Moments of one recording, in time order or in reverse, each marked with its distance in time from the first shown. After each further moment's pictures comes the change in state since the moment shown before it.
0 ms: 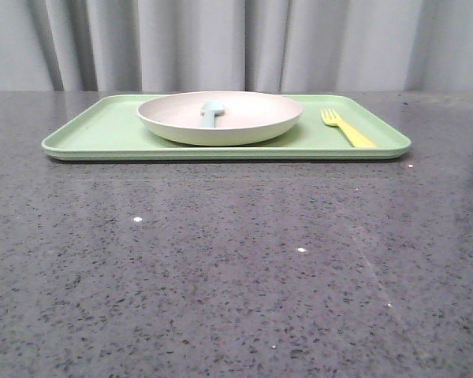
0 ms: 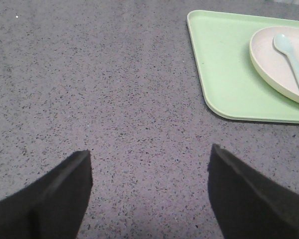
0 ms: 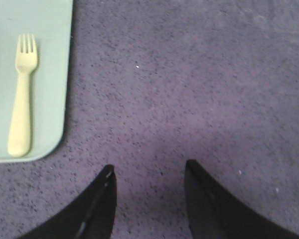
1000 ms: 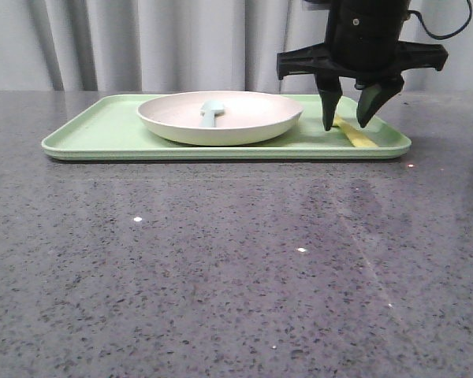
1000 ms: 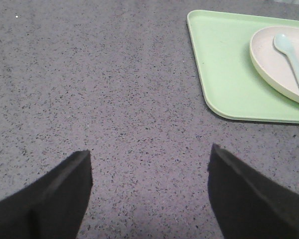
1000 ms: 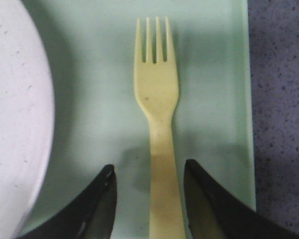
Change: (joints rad) left arm 0.000 0.000 0.000 0.000 0.000 0.000; right arm 0.116 0.802 -0.528 0.183 -0.005 0.034
